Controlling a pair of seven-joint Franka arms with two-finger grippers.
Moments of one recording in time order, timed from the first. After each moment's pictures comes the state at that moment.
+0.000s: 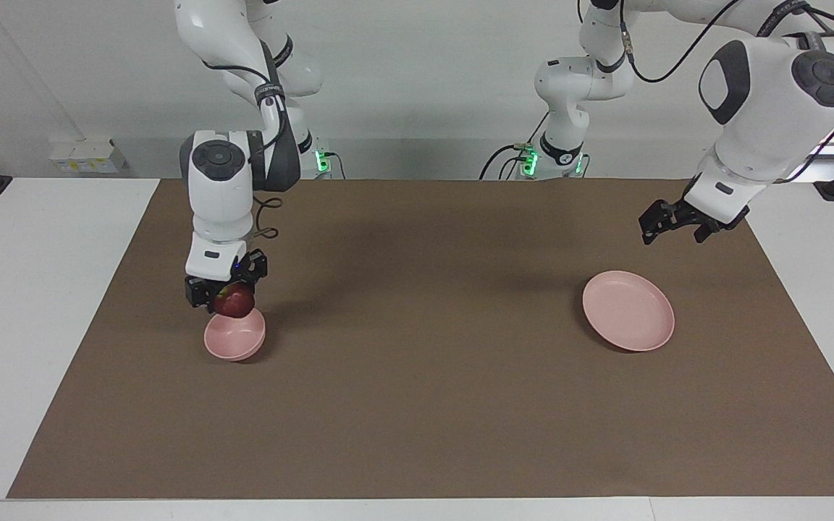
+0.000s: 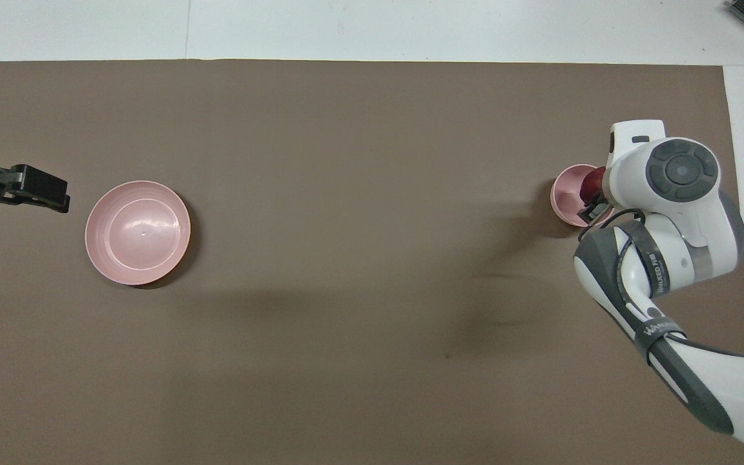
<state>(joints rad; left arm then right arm) -0.01 0.07 -0.08 -1.47 0.02 1.50 0.01 -0.07 0.28 0.09 -1.94 -0.46 2.34 -0.44</state>
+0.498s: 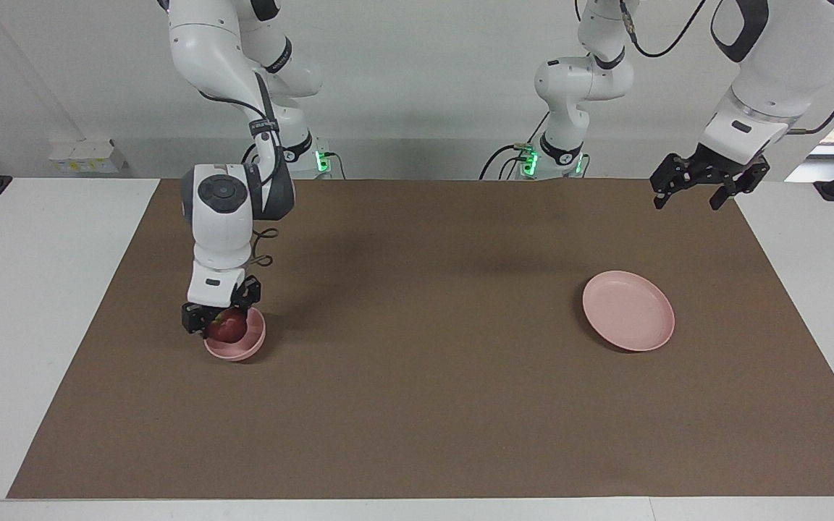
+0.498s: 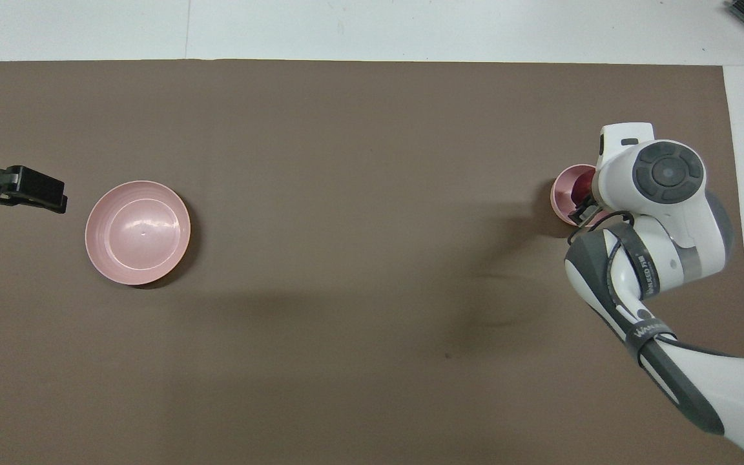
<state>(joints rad) -0.01 0.06 -0.07 -1.47 0.02 1.50 0.01 -0.05 0.28 0.10 -1.95 -0.46 2.34 -0.41</state>
